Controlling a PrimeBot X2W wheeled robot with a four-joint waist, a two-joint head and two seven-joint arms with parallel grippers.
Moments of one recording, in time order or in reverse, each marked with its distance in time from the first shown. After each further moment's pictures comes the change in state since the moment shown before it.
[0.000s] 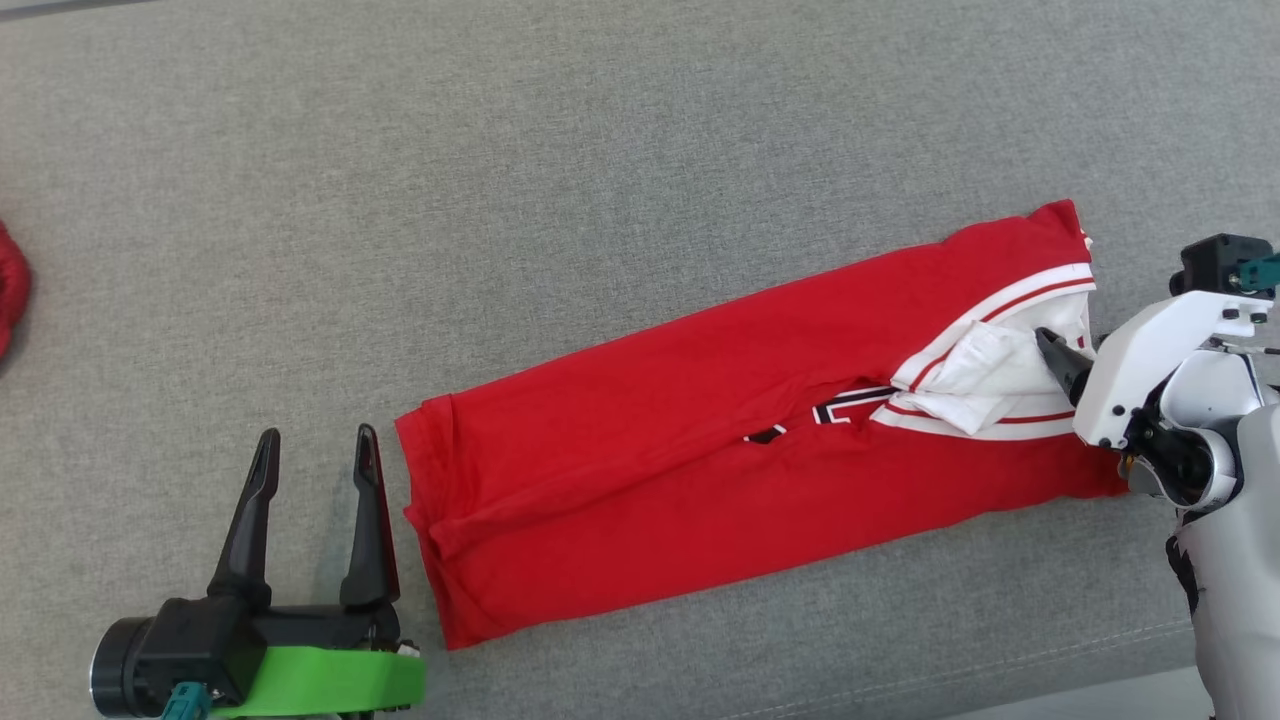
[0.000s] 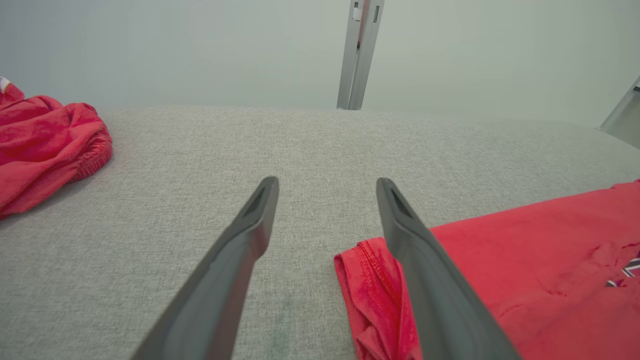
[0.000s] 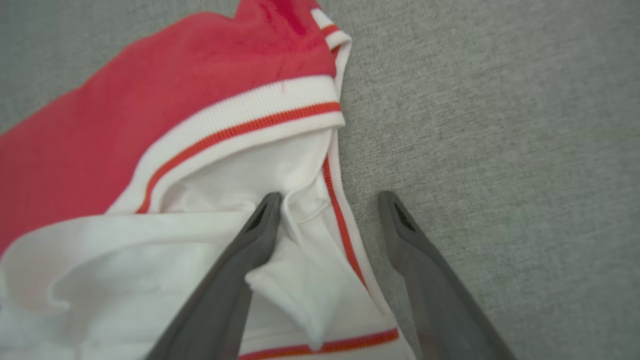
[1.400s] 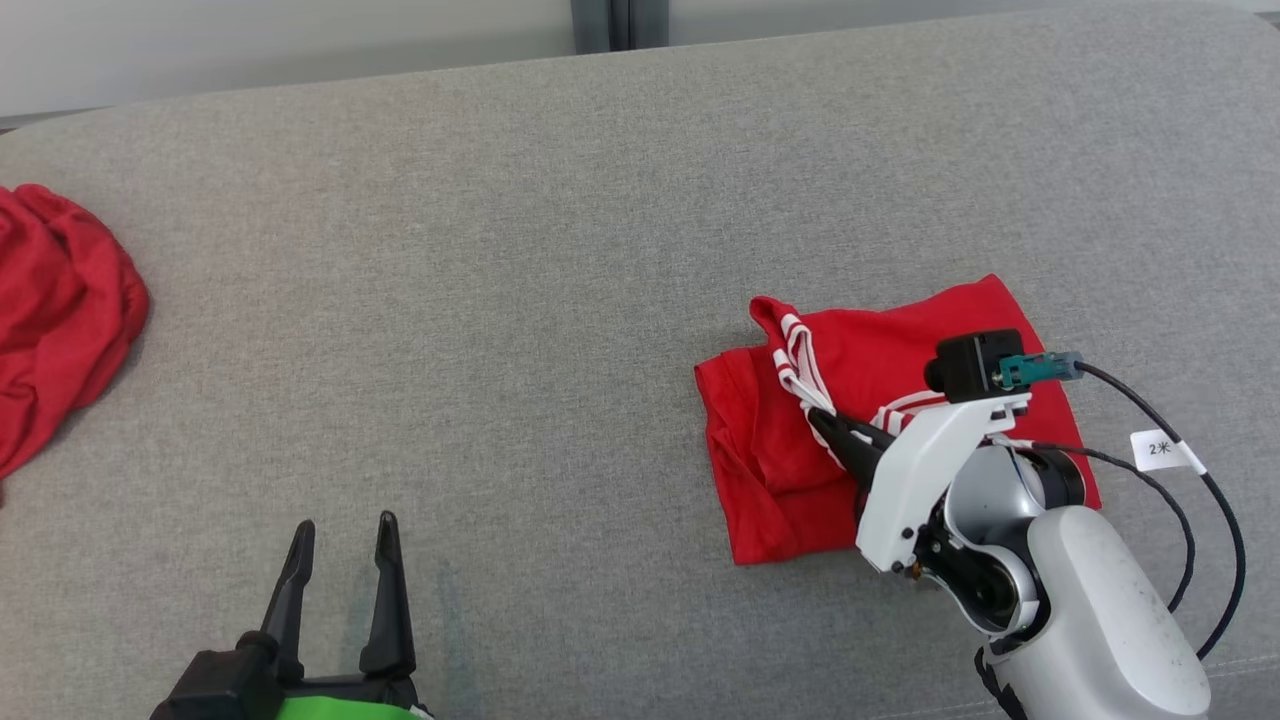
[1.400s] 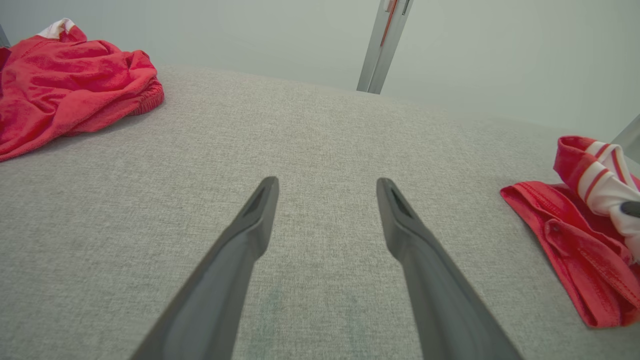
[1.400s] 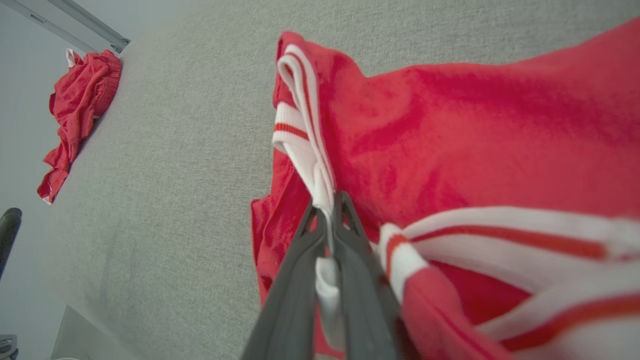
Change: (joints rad) left arm 0.088 -0.208 0.188 0.184 0.069 -0.237 0.000; right arm 0.189 0.141 0.291 -0.296 0.143 0.000 -0.073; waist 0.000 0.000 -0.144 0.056
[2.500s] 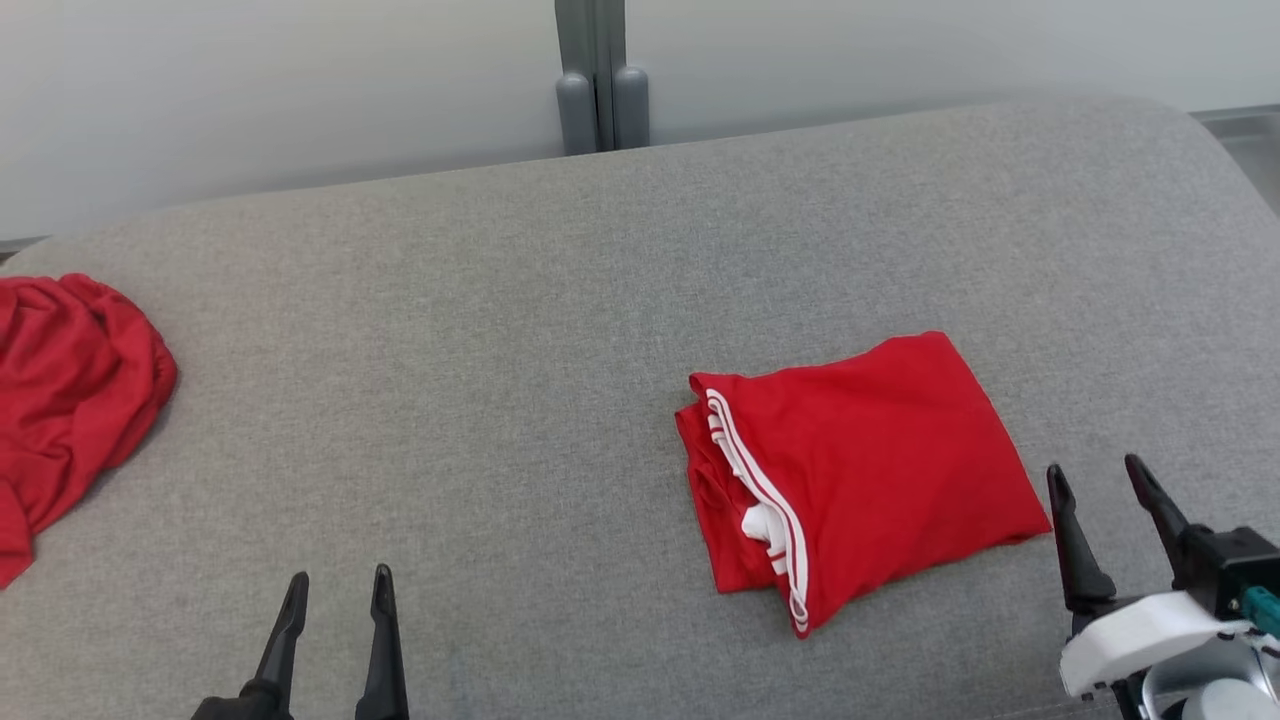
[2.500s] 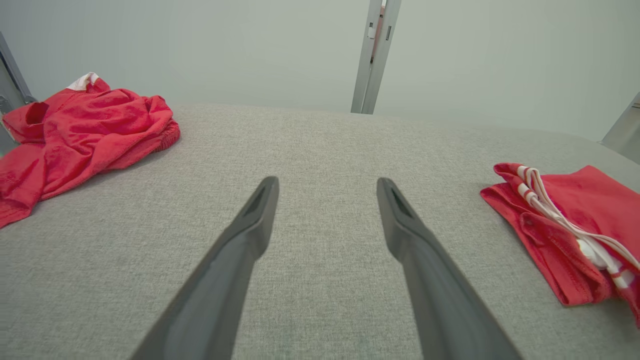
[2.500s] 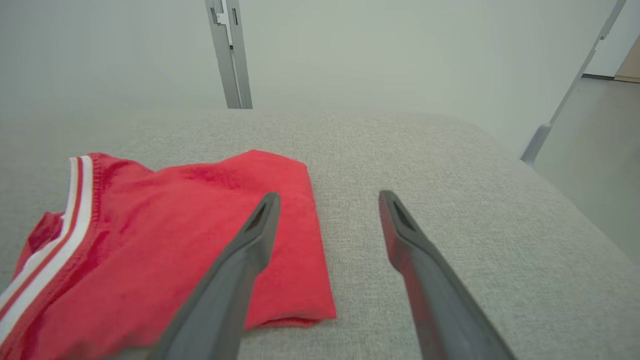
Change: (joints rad) left arm 0.077 0.000 0.028 -0.002 0.066 -0.007 0.000; right arm 0.287 -0.155 -0.205 0.091 -0.326 0.000 -0.798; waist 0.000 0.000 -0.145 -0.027
